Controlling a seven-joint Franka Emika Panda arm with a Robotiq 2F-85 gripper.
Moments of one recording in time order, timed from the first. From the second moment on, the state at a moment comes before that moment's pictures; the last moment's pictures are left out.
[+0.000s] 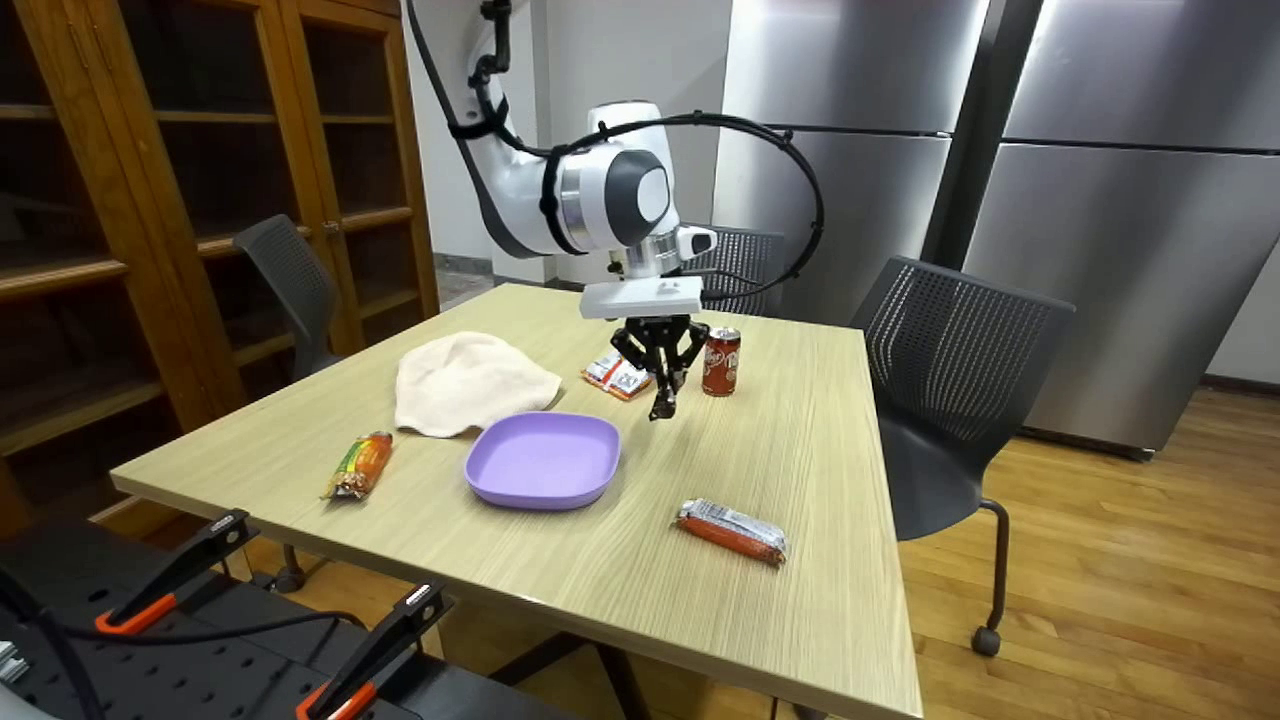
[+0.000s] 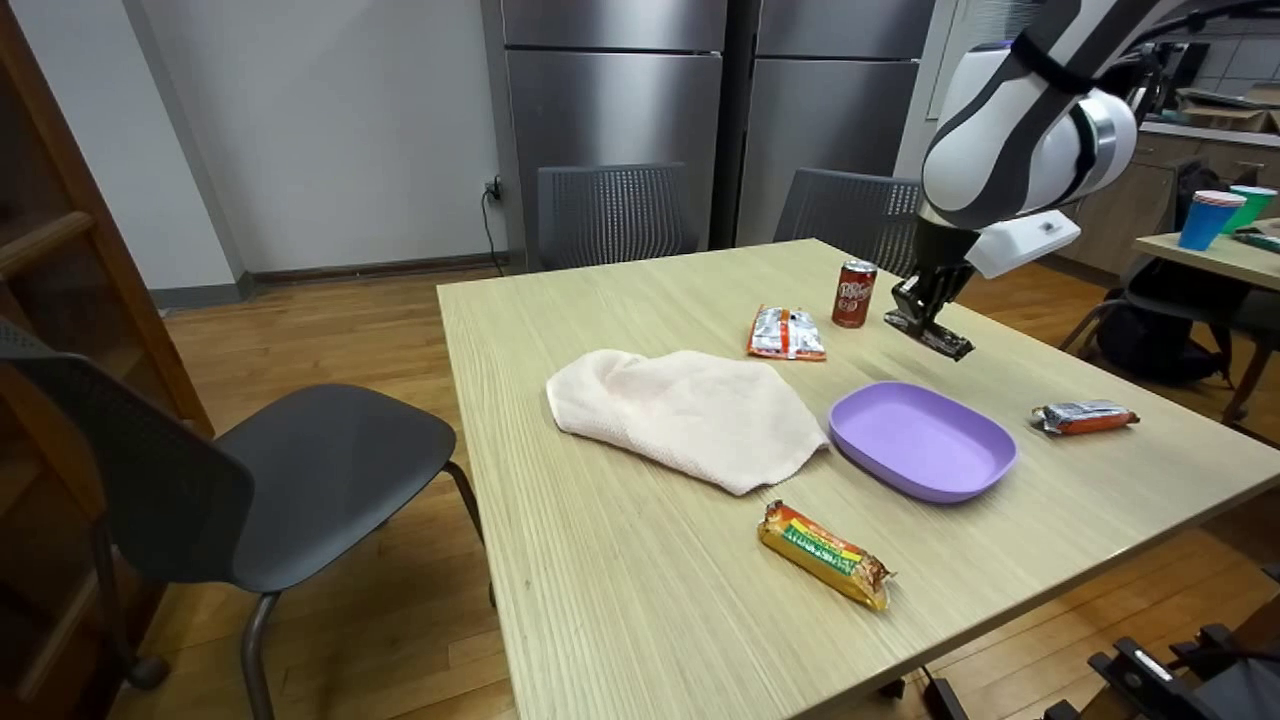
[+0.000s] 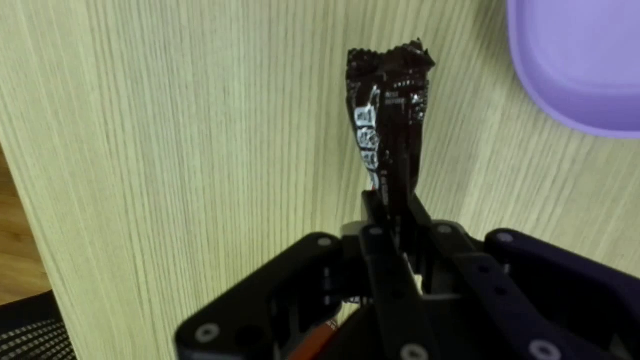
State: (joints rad) arm -0.12 0.65 -0.14 -1.99 -0.20 2.81 -0.22
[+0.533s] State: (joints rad) arm 0.06 0.54 -0.25 -2.18 -0.28 2.85 -0.07
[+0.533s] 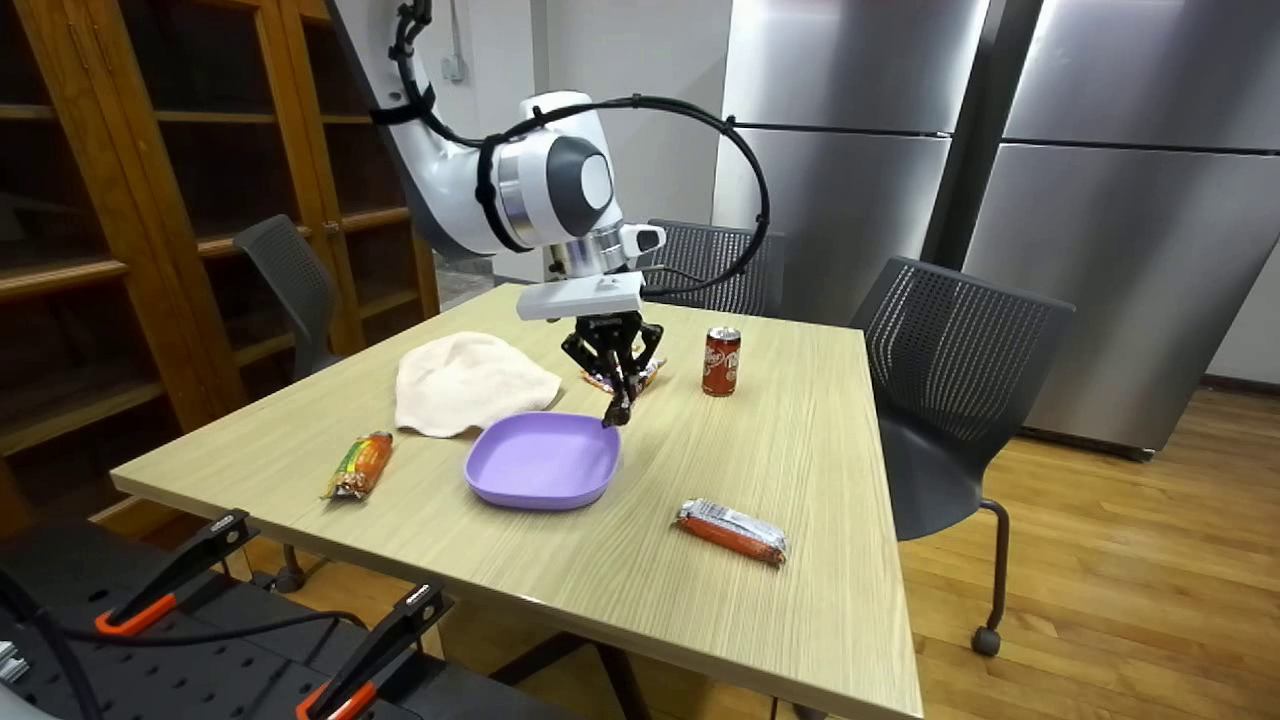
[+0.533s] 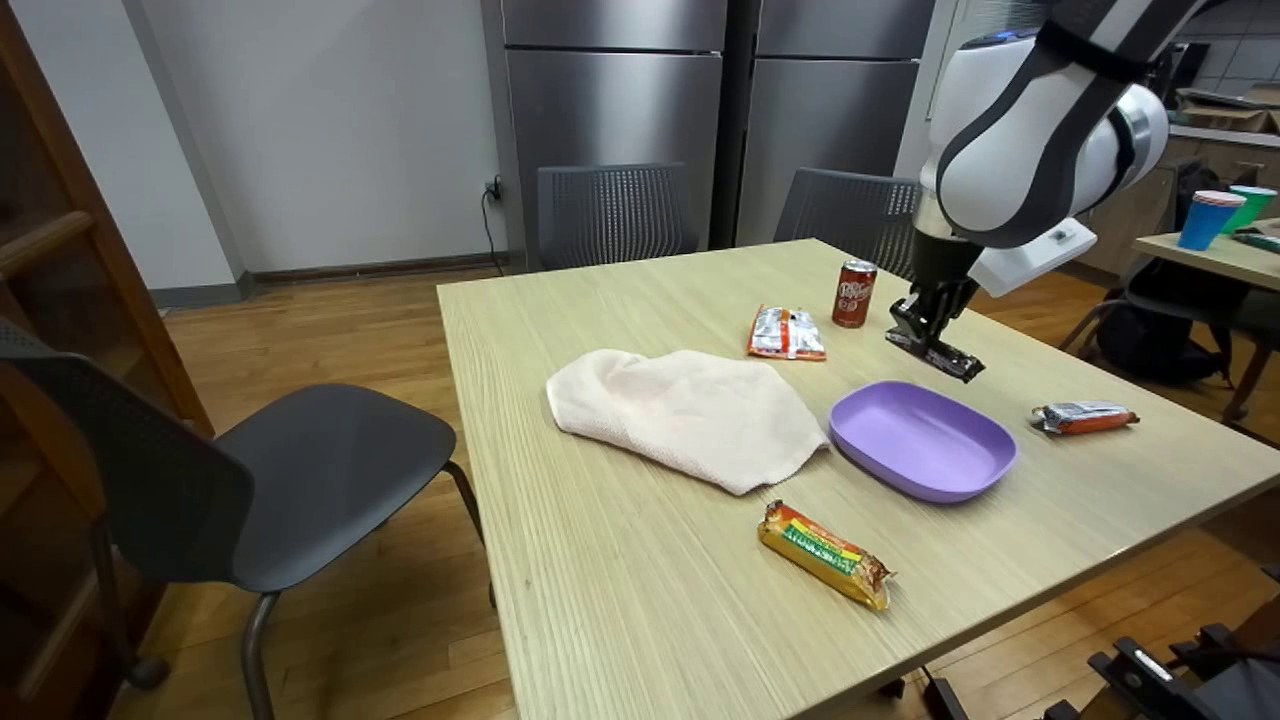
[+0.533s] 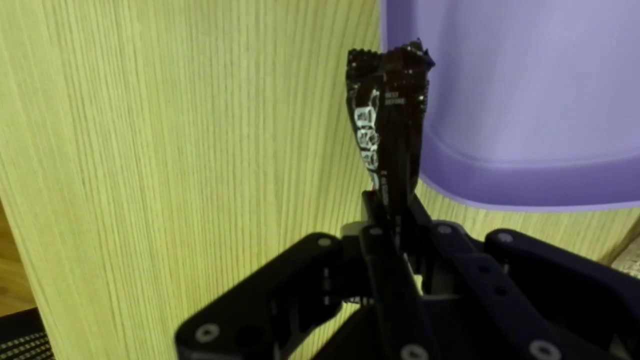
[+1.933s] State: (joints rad) arm 0.12 0.53 -0.26 -2.31 -0.40 2.86 -0.04
